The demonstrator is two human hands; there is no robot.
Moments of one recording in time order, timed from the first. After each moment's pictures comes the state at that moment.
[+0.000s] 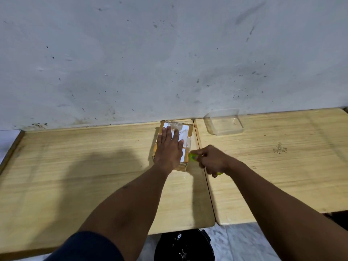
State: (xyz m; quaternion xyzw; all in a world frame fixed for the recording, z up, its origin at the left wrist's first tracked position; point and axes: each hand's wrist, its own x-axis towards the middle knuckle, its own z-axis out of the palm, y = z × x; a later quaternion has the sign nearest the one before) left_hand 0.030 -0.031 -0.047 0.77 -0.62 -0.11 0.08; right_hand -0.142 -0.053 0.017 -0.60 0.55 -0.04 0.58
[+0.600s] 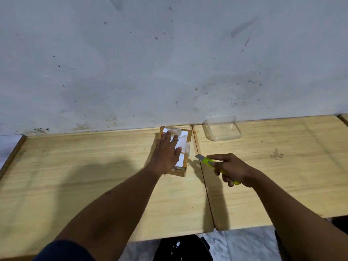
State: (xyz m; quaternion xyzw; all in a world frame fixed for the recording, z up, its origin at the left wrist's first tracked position) left_hand 0.049 -0.031 -0.032 0.72 -0.67 -0.15 0.09; right_hand -0.200 -0.047 0.041 -0.57 0.55 -0.07 0.61
